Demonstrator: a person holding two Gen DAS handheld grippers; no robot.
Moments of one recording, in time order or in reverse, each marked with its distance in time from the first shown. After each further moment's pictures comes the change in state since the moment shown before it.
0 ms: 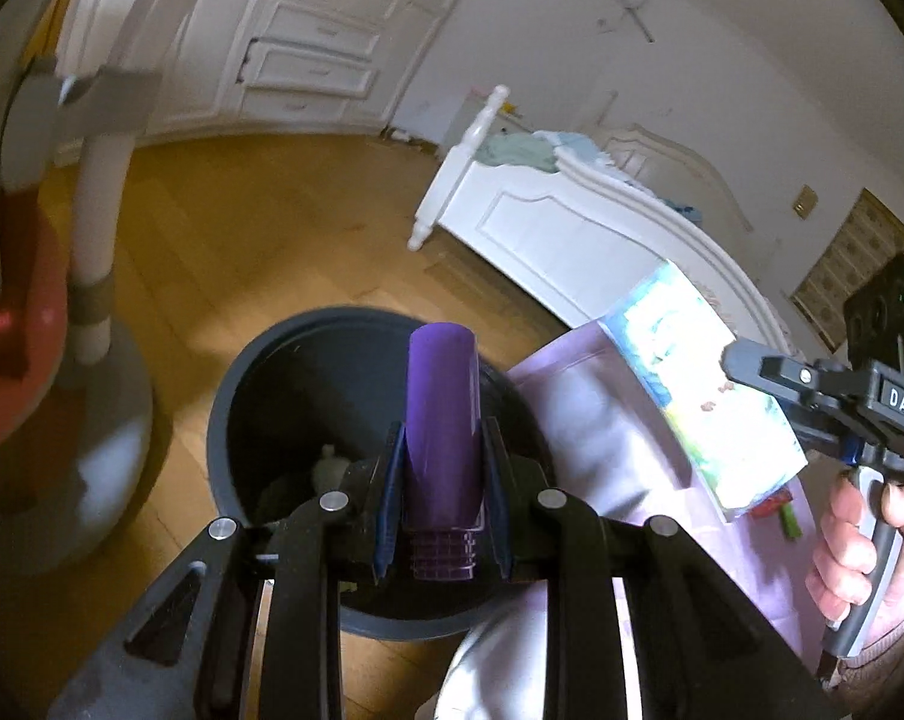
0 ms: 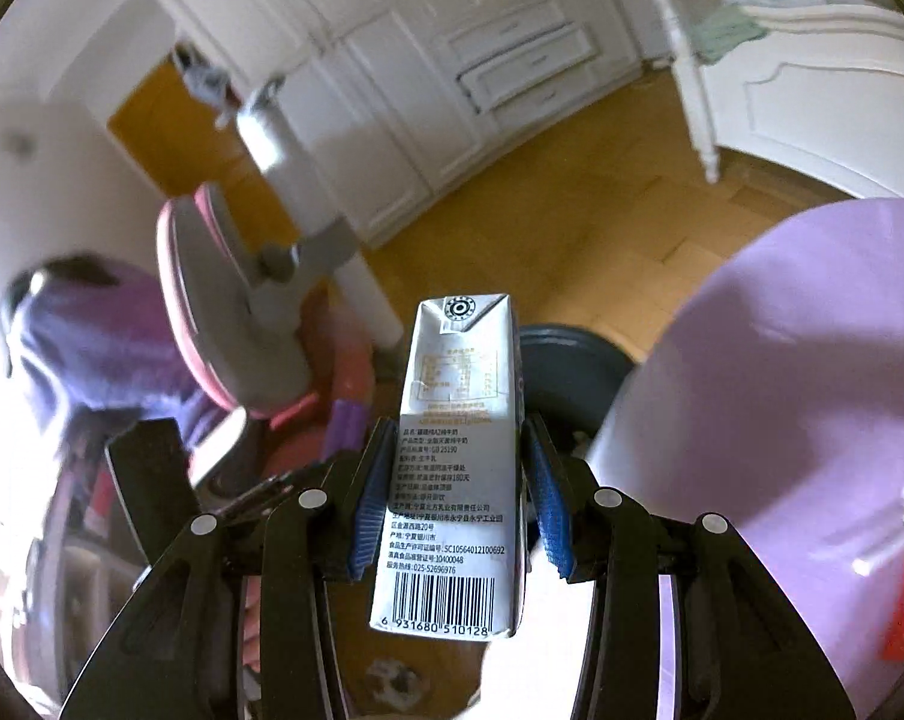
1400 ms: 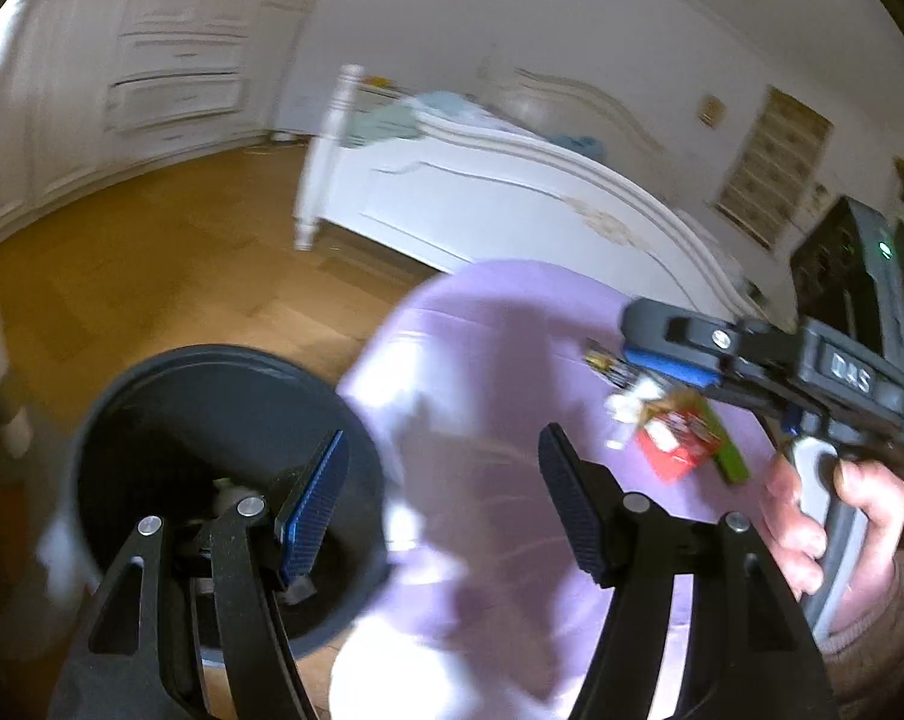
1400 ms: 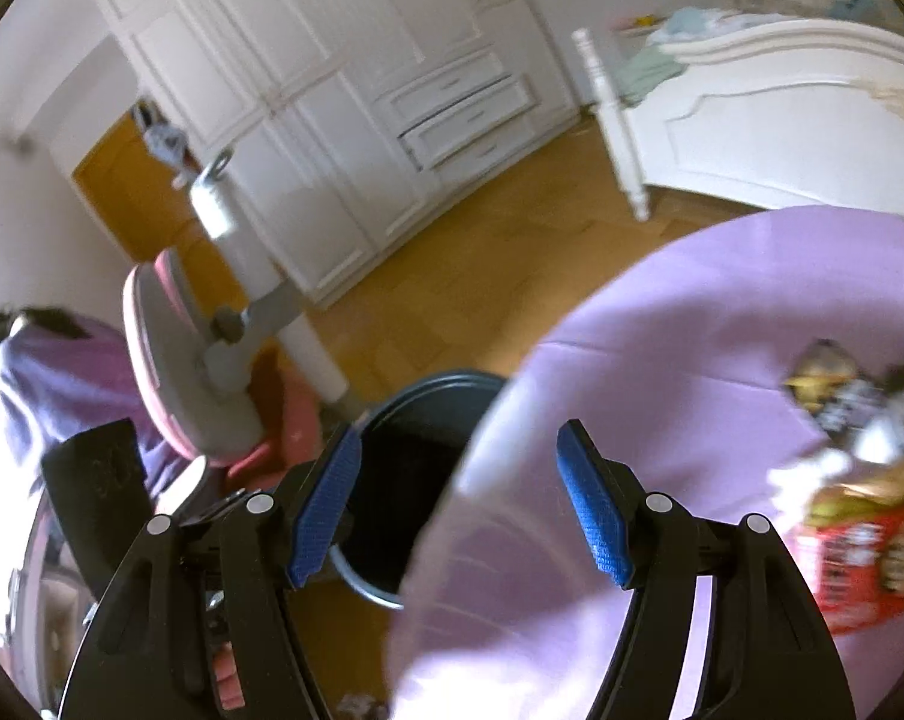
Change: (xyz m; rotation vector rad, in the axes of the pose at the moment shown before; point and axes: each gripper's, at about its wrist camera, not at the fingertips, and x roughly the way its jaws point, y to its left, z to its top) left arm 0.024 -0.139 0.002 0.280 0.070 -0.163; right arm -0.096 -0.074 -0.026 0.112 -0.217 -0.118
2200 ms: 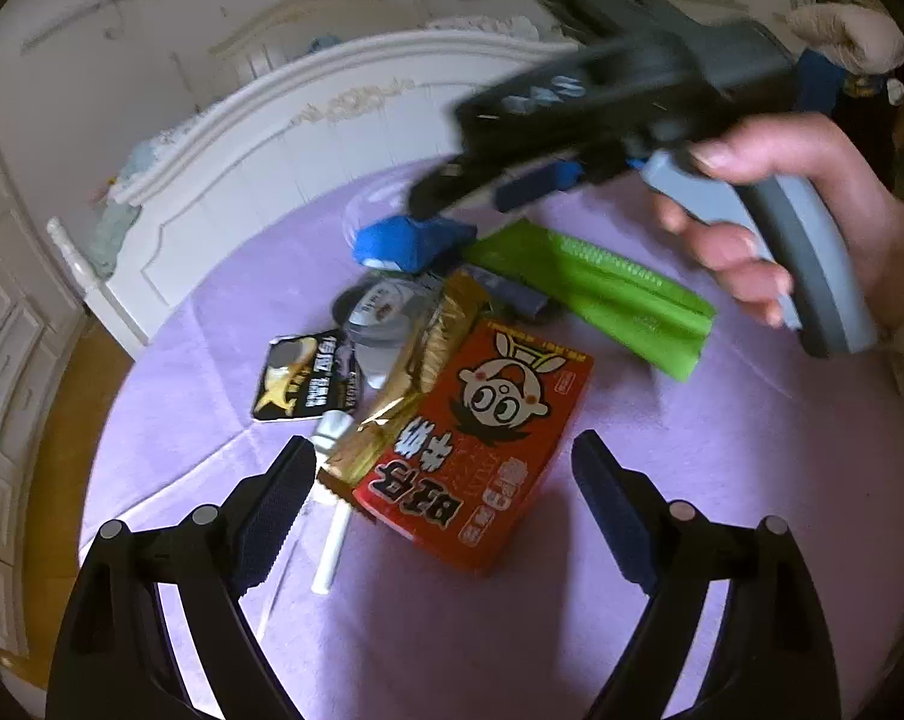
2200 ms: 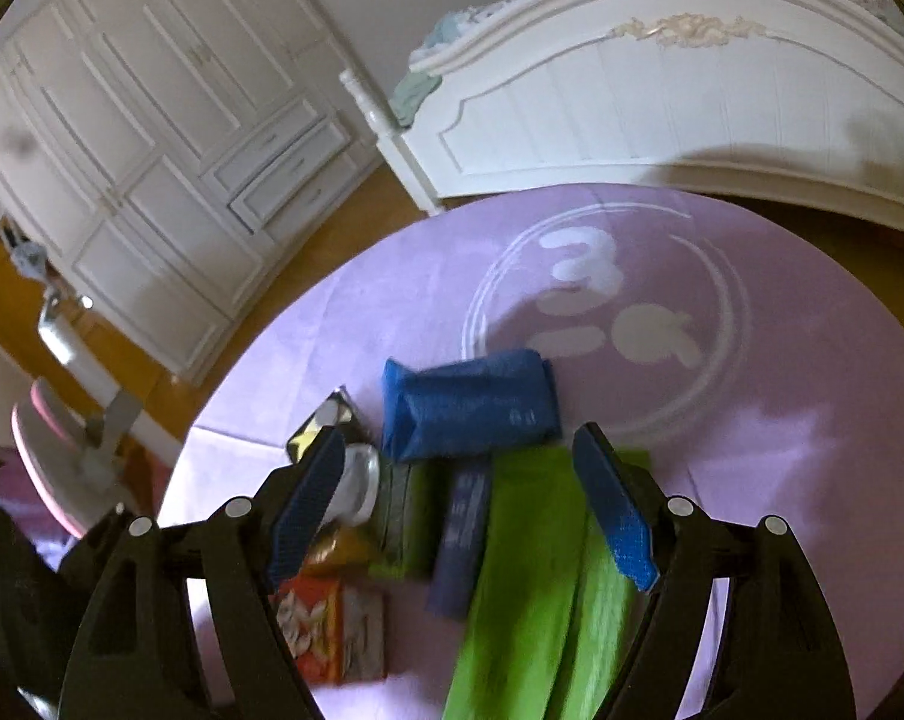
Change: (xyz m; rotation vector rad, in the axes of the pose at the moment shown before) left arm 0.164 -0.213 -0.016 0.801 0.228 -0.067; right arm -0.062 -0.237 0.022 0.209 -0.010 -0.247
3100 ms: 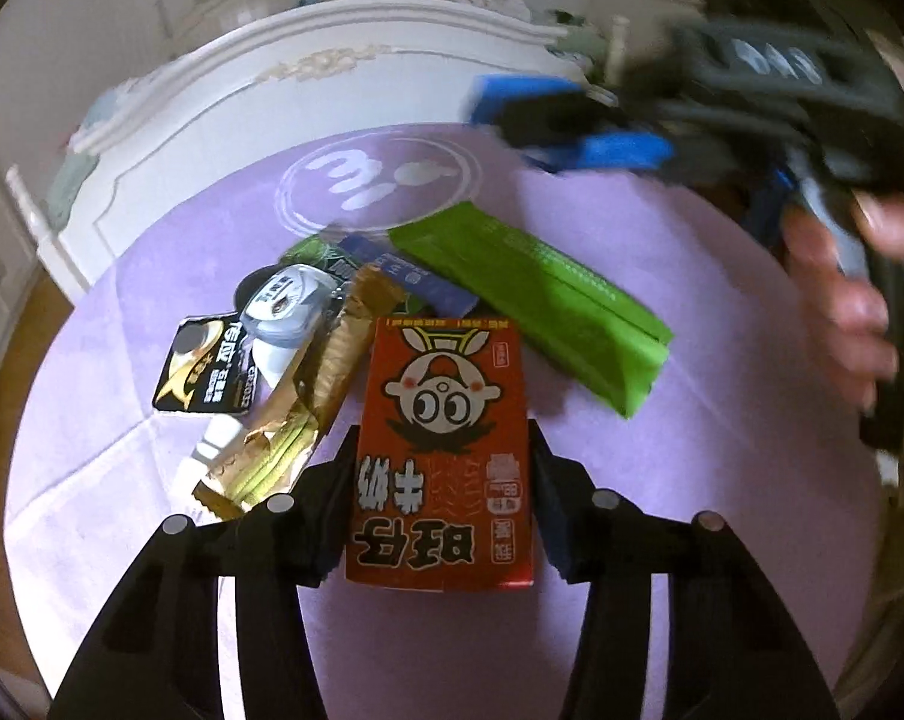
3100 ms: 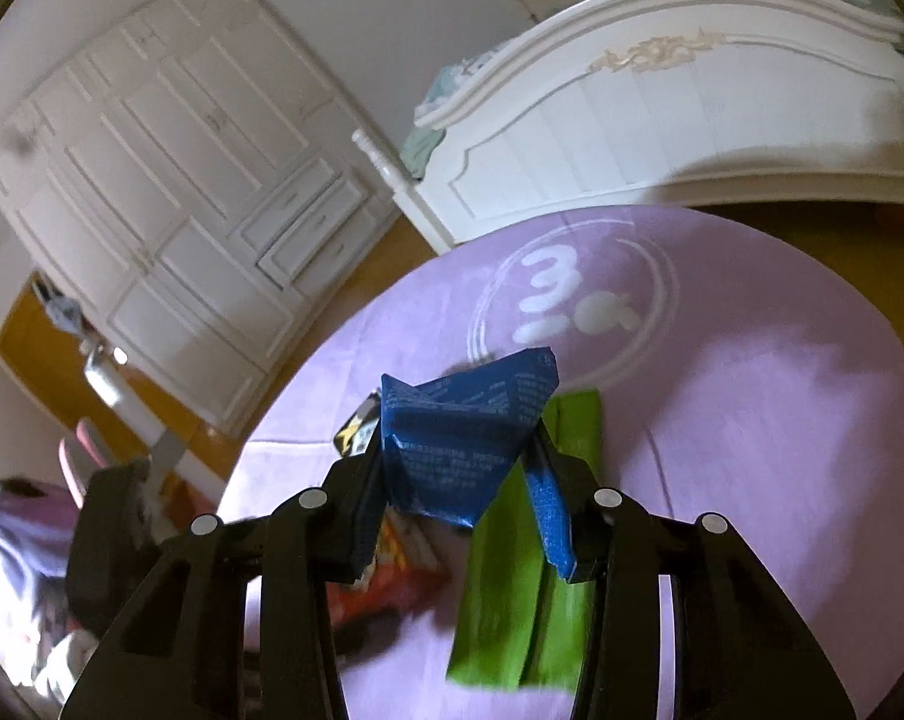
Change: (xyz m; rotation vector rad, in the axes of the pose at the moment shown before) left arm 0.015 -0.011 0.012 -0.115 0.044 -0.128; right arm -0.090 -0.022 -0.058 0.118 -0.156 0.089
